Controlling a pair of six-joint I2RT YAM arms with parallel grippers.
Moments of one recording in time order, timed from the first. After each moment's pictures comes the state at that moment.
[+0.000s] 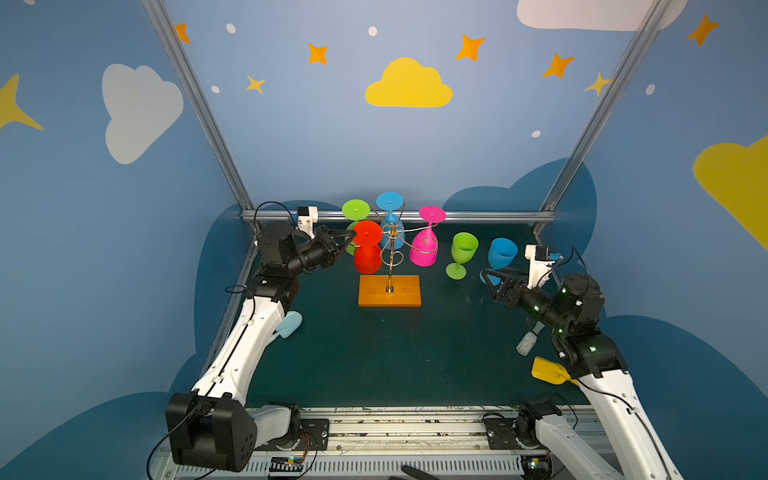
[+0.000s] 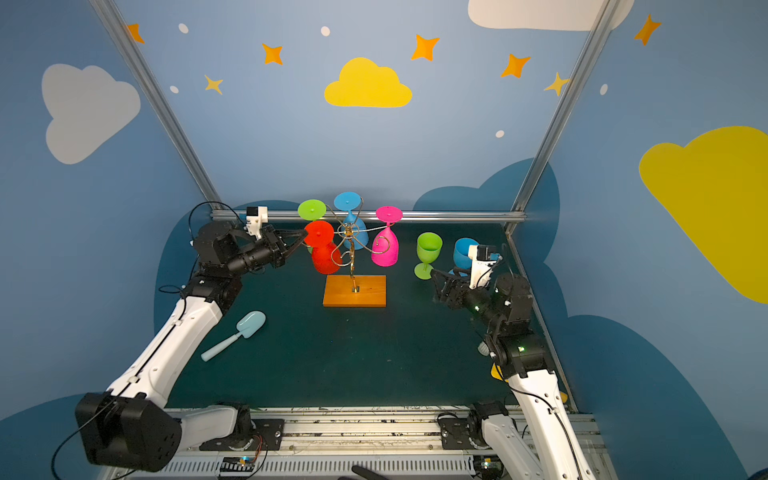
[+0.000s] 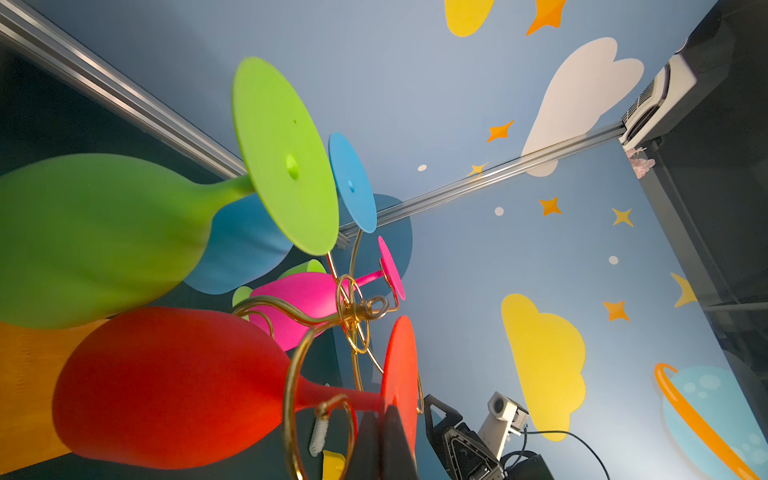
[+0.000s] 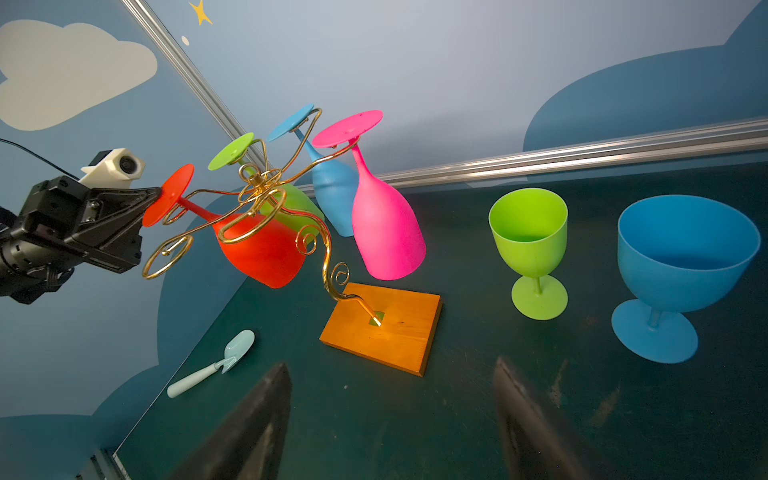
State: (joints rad) left arm -0.10 1.23 1.10 0.03 0.77 -1.12; right arm 0.20 0.76 0.87 -0.33 -0.39 0.34
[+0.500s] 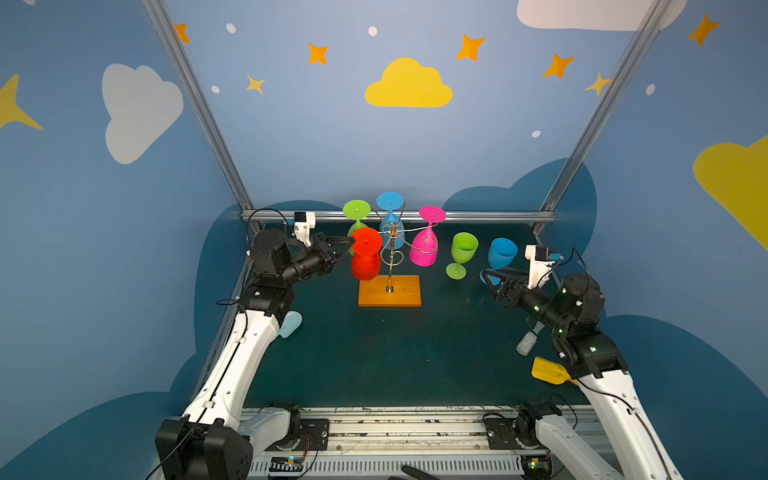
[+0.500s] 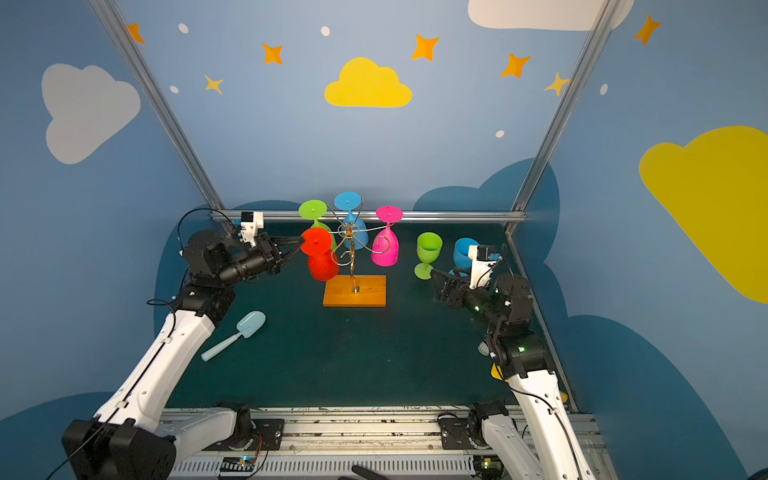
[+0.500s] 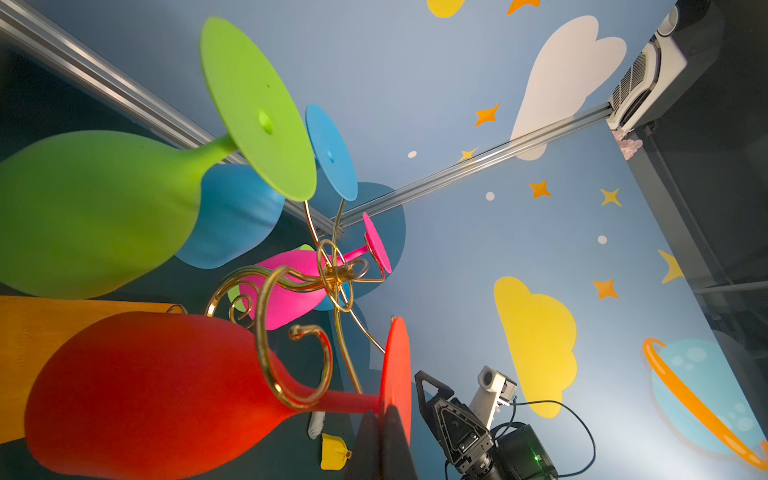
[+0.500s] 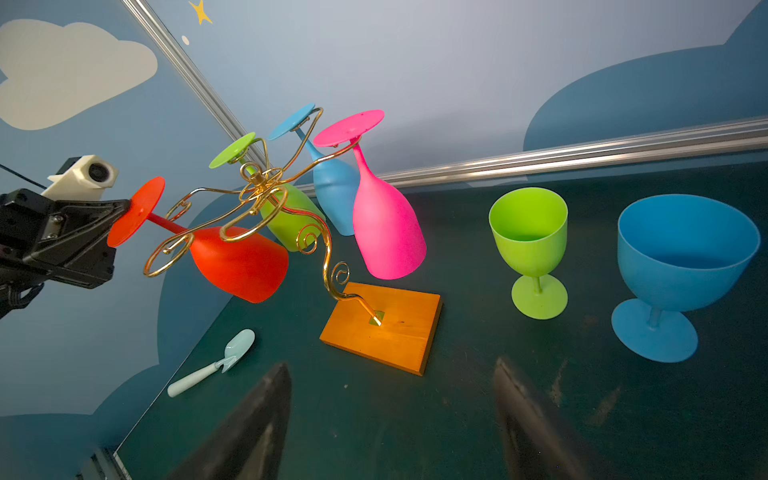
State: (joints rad) left arm -0.08 1.13 1.05 -0.02 0.79 -1.10; right arm 0.20 0.76 0.88 -0.34 -0.39 0.34
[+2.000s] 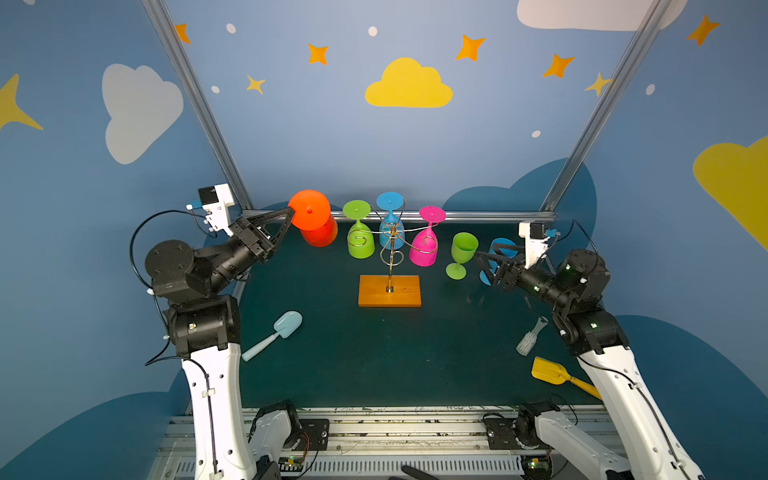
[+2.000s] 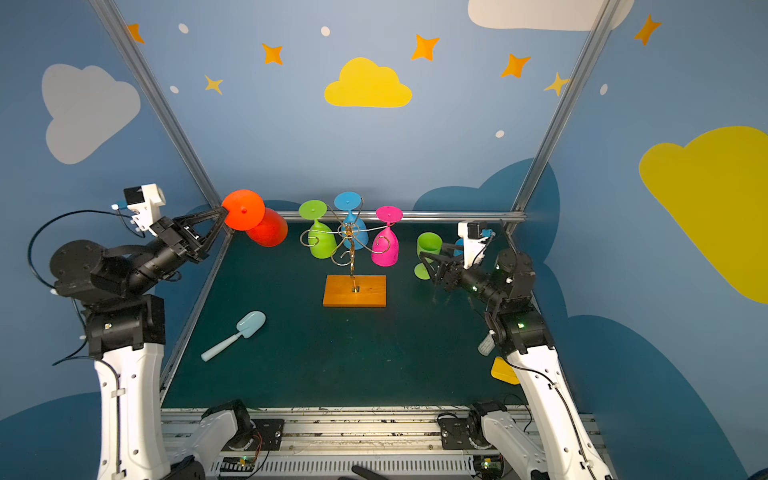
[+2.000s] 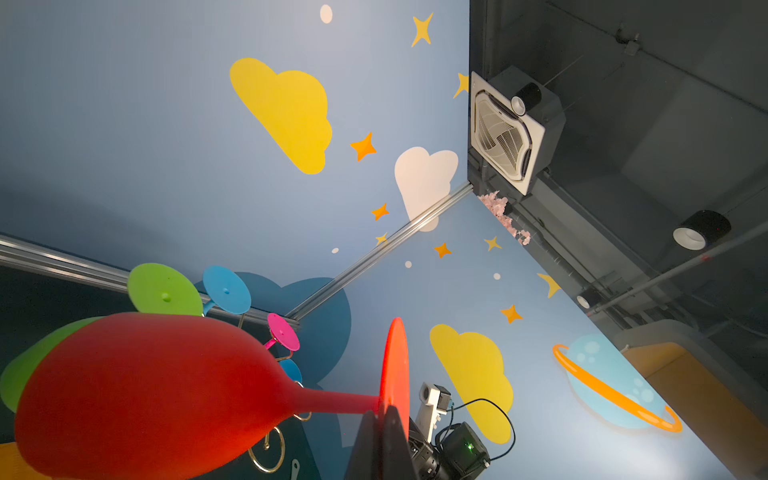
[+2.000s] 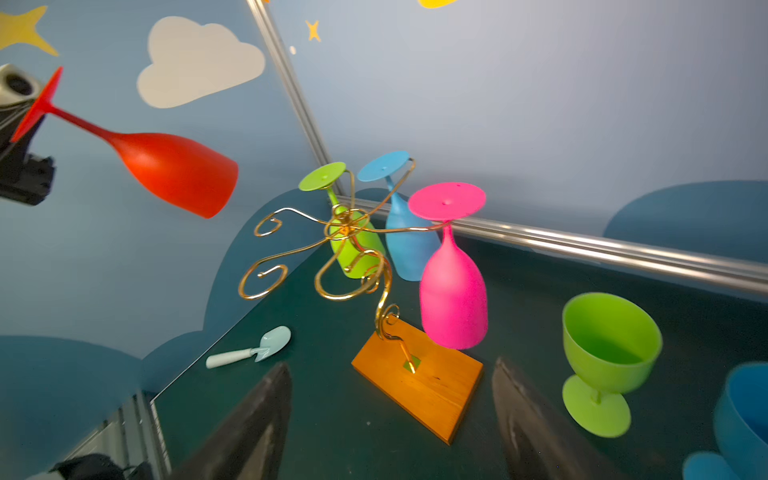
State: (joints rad) left arm 0.30 0.97 1.31 0.05 1.02 -1.33; right arm 0.27 0.93 1.08 -0.24 -0.57 0.20
